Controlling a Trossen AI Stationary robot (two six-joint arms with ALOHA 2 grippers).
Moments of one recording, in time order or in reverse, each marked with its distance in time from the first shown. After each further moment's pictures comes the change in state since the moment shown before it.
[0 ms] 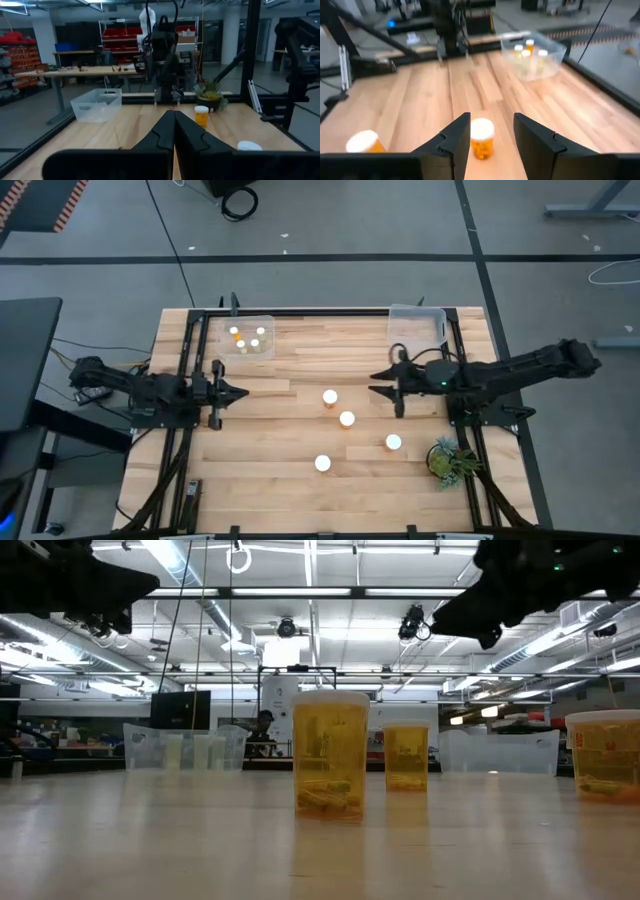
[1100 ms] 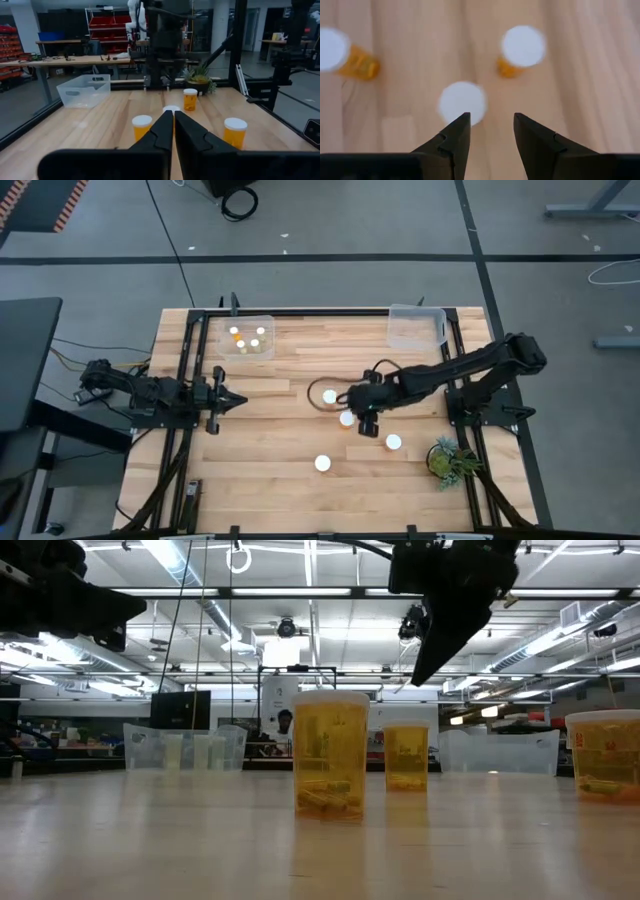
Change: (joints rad) left arm -0.042 -0.153 -0.061 -0.164 0.016 -0.027; right arm 0.099 0.663 0.680 -0.818 -0.056 0.131
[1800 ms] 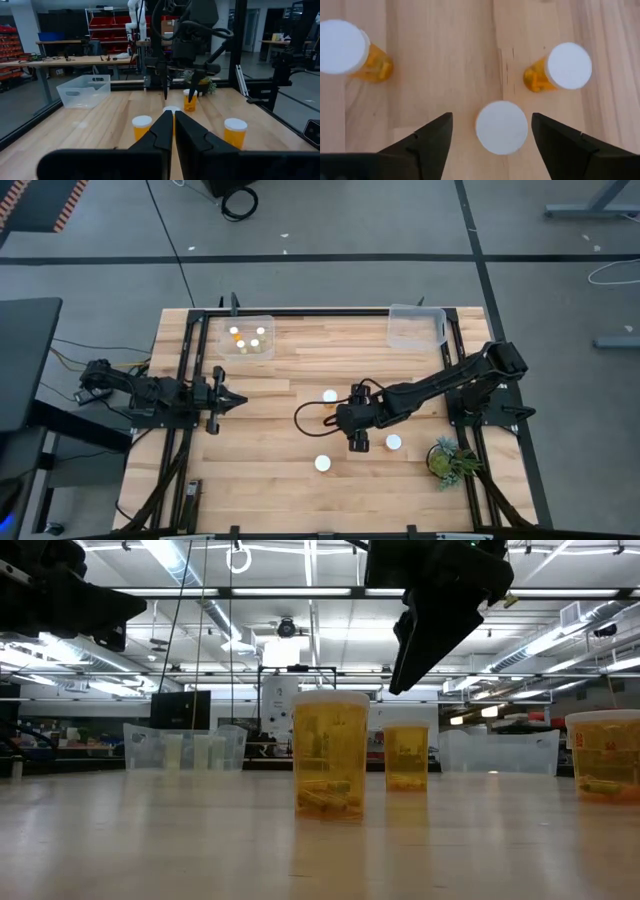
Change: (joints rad) left arm 0.000 0.000 -0.002 0.005 0.000 0.000; right arm 0.100 0.174 0.129 -0.010 0.080 0.001
